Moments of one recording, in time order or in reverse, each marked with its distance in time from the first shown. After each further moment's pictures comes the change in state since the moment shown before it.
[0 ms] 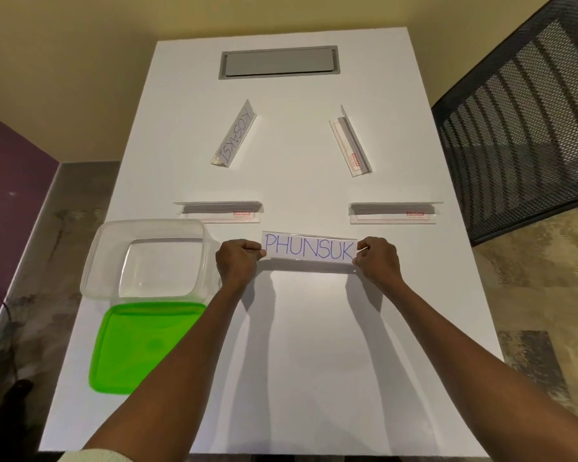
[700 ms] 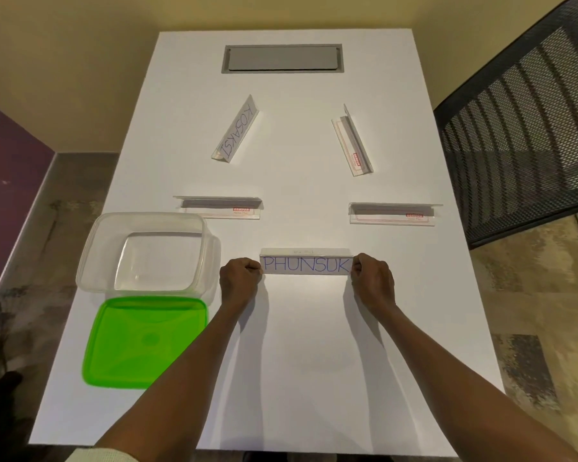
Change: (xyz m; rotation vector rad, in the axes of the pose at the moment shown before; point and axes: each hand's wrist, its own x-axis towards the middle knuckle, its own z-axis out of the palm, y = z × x) left_hand -0.017 -0.040 0.011 0.163 -0.038 0.055; right_hand -0.026 0.023 0.025 -0.194 0.116 -0.165
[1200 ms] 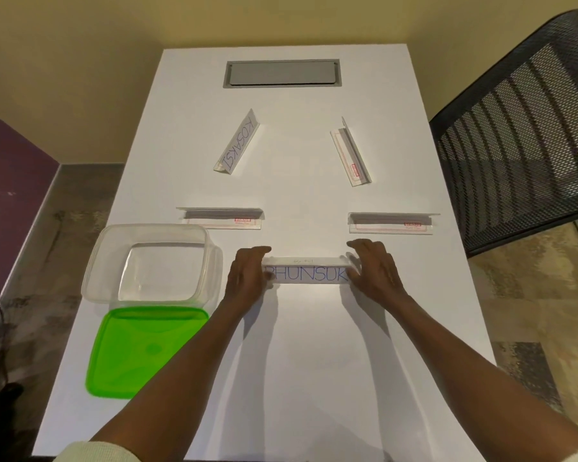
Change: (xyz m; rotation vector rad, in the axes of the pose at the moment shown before) left_hand 0.013 0.013 -0.007 0.234 -0.138 0.364; right_hand 0.022 0.001 -0.026 -0.099 -0.008 -0.389
